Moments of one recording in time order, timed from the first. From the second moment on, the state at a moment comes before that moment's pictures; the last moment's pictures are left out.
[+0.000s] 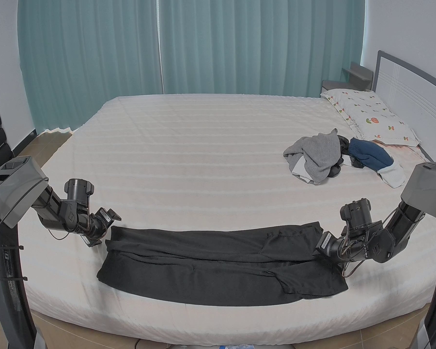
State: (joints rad) left arm 0.08 2.34 -1.13 -0.32 -0.10 -0.80; right arm 0.25 2.18 -0.71 -0.60 0.10 0.88
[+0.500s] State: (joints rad) left arm 0.05 2.34 -1.13 -0.32 -0.11 -0.80; right arm 0.25 2.14 -0.70 -0.60 0.11 0.85
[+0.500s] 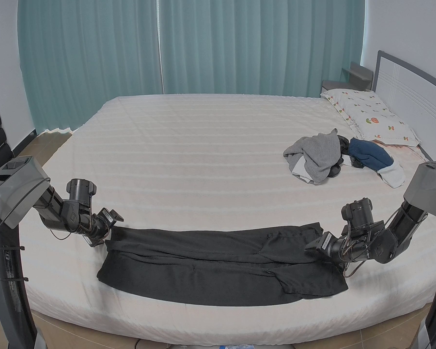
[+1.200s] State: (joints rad) left arm 0.05 2.33 -1.13 -0.32 -0.10 -0.80; right arm 0.10 2.09 -0.77 -0.61 0.19 0.89
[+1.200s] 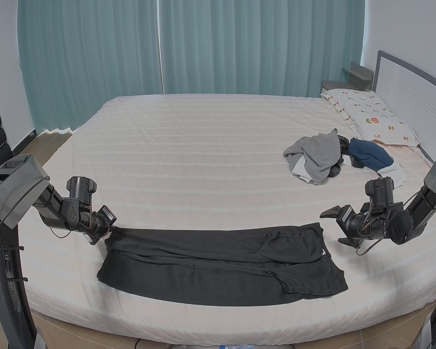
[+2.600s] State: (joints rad) left arm 0.04 2.12 -0.67 -0.54 -0.20 -0.82; right arm 0.17 1.91 -0.45 -0.74 0.22 0.94
